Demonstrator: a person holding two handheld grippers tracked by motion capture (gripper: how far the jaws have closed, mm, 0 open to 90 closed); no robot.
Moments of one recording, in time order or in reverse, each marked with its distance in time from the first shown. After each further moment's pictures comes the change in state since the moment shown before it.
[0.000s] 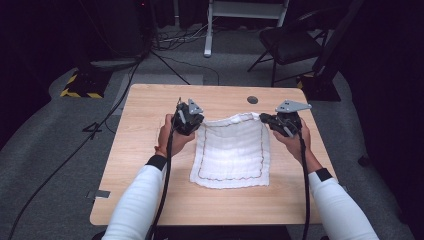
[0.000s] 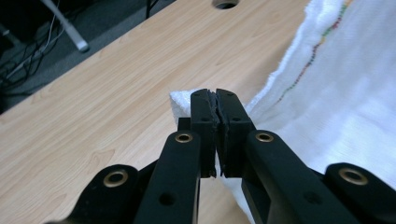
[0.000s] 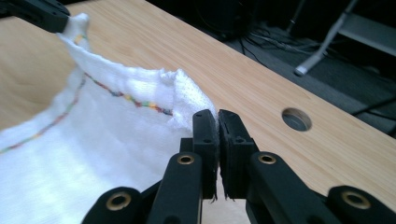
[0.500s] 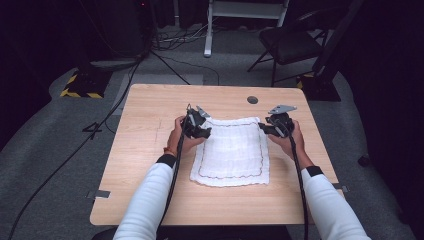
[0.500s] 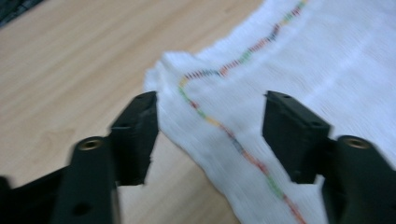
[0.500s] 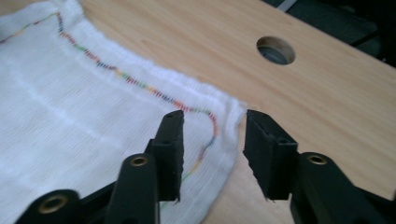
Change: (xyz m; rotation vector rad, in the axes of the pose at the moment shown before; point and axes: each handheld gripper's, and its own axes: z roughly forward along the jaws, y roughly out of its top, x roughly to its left) left arm -0.011 -0.029 0.044 0.126 -0.025 -0.005; right arm -0.019 -0.043 0.048 0.178 -0.079 0.056
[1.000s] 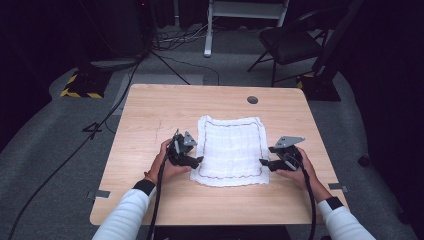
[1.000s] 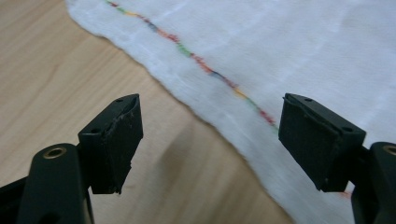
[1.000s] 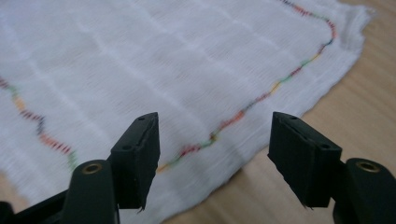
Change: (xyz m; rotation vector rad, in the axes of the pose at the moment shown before) left arm -0.027 -0.074 -0.047 0.007 -0.163 0.072; right arm 0.048 -0.074 -0.052 0.053 0.209 -0.106
